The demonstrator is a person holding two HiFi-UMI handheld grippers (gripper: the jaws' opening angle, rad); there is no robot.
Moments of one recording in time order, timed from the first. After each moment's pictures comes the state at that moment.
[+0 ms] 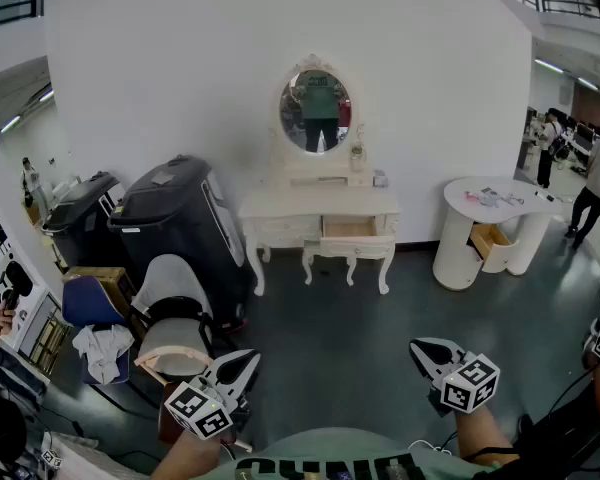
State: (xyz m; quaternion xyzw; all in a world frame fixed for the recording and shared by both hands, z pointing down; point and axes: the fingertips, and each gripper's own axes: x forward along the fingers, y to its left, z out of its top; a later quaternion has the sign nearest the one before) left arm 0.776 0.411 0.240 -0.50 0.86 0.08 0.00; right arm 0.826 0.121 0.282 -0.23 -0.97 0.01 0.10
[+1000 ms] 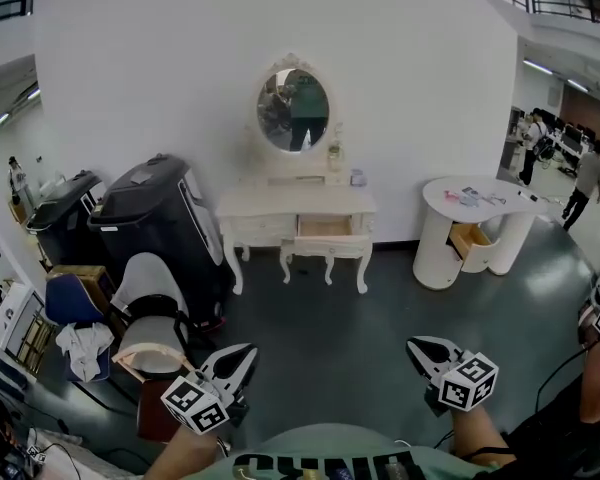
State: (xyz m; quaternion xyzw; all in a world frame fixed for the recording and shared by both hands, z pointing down) left arm 0.788 0.335 0.238 -0.52 0.85 0.09 0.00; right arm 0.853 0.050 0.281 -0.21 -0.97 0.03 0.10
